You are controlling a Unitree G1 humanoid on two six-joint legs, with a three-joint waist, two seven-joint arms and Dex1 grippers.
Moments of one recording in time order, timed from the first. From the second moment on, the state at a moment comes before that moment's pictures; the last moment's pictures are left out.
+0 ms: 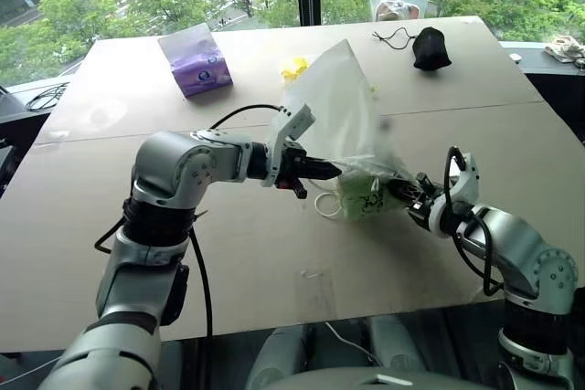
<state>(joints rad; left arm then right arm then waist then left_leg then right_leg) -0.77 0.54 -0.14 -0.15 -0.64 1.28 -0.81 -0.19 -0.26 -0.22 -0.42 1.90 0.92 -0.96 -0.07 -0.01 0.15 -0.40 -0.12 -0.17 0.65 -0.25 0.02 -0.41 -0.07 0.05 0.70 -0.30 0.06</state>
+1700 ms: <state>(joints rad) -0.78 0.58 -0.24 -0.11 -0.53 1.14 -0.85 -0.26 -0.62 0.37 -0.45 0.18 0.61 0.39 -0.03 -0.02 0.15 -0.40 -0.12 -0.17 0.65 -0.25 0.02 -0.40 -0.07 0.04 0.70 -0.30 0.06</state>
